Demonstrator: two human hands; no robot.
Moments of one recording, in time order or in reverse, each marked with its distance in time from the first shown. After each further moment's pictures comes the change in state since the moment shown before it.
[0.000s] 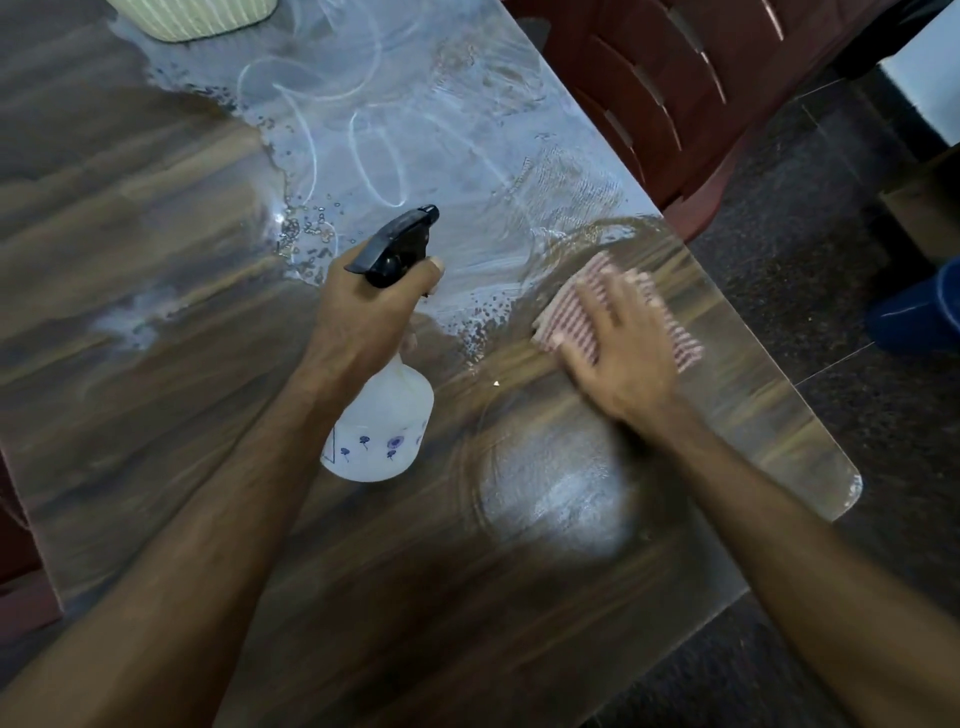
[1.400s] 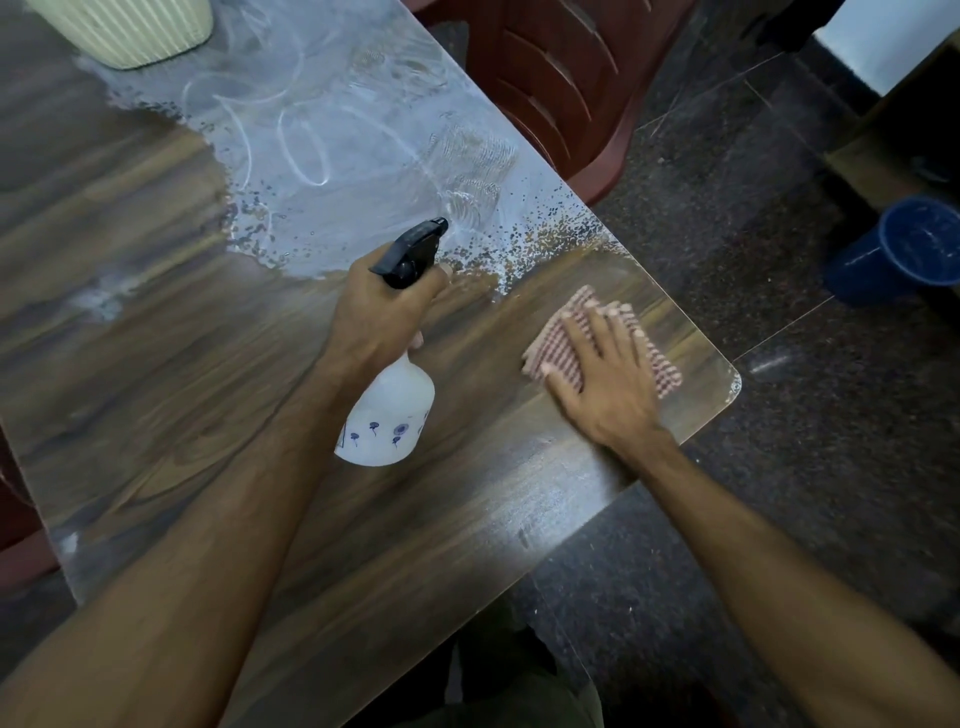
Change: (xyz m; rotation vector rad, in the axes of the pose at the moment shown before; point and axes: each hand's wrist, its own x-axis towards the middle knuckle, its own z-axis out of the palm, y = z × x) left_hand -0.089 0.023 0.085 0.141 -0.074 0.052; right_hand -0.133 0.069 0.012 0.046 -0.038 0.078
